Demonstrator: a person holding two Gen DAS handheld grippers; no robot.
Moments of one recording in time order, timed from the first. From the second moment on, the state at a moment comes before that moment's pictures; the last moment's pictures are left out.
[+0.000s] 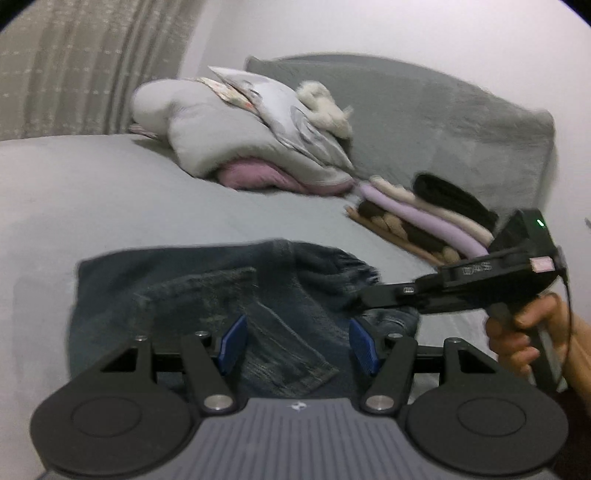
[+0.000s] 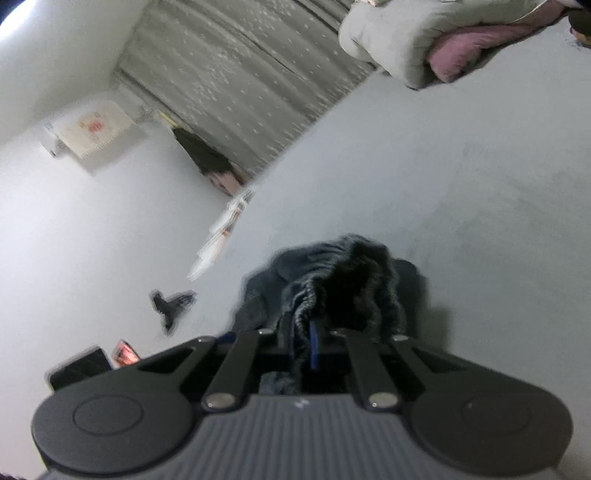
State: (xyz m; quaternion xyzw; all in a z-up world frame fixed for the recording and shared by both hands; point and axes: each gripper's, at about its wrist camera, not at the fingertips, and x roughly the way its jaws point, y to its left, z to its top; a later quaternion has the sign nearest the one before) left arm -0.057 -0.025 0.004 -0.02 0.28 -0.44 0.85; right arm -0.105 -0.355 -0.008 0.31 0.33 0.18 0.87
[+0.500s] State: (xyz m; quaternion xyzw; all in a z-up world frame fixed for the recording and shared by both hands) left arm -0.072 -0.043 -0.014 0.00 0.26 -0.42 0.87; right arm -0.113 -0.321 0.057 0.16 0.29 0.17 0.93
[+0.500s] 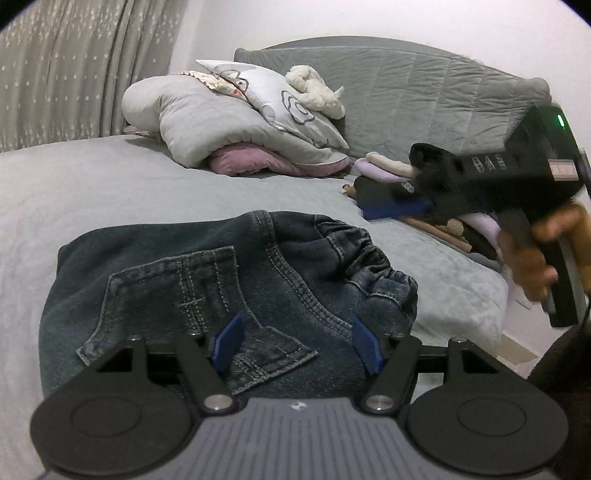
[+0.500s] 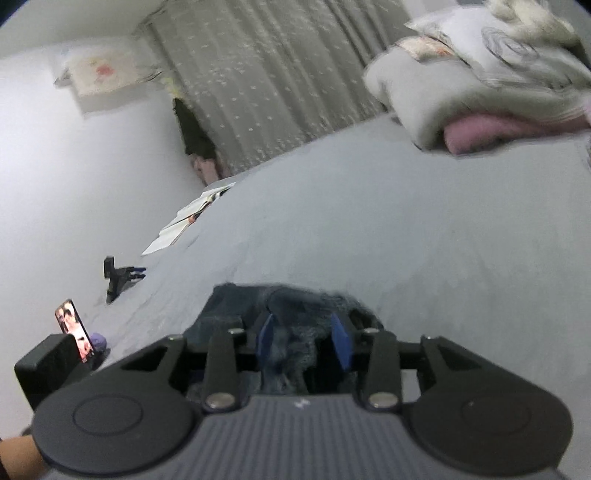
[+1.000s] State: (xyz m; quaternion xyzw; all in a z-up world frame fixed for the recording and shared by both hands) left arm -0.079 -0.041 -0.022 0.00 0.24 -0.42 0.88; right arm 0.035 -0.196 0.050 0.10 0.38 0.28 0.87
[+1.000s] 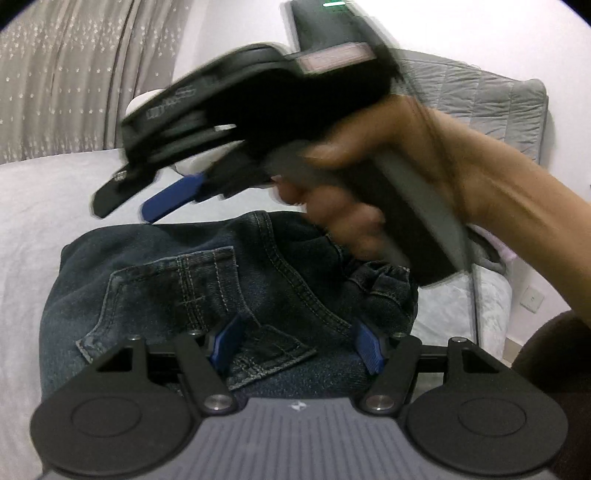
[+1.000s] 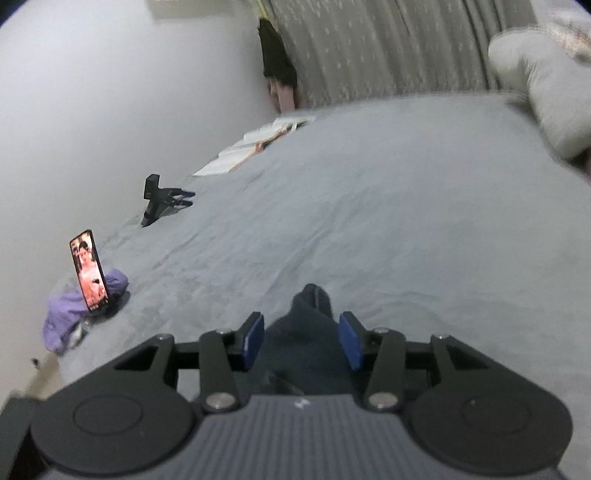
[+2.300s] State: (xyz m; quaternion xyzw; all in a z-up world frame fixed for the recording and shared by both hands) left arm -0.085 -0.001 0.013 0.05 0.20 -0.44 0.88; right arm 0.023 -0.201 0.038 0.11 0.31 0.18 0.93
